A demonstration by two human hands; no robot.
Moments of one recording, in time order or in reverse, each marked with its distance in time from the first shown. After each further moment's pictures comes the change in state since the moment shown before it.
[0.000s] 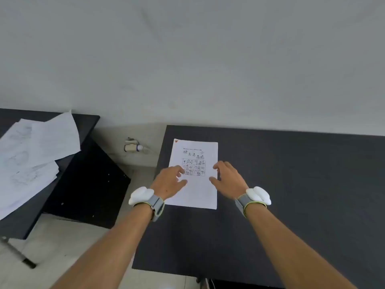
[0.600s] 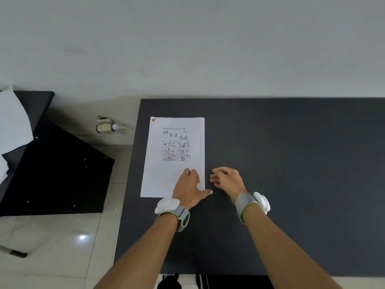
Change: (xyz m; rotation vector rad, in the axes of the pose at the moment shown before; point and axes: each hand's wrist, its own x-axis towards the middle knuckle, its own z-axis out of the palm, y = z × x) left_hand 0.041 0.024 0.154 0.031 -0.107 -0.069; right_hand 0.019 0.095 0.081 0.862 0.027 0.684
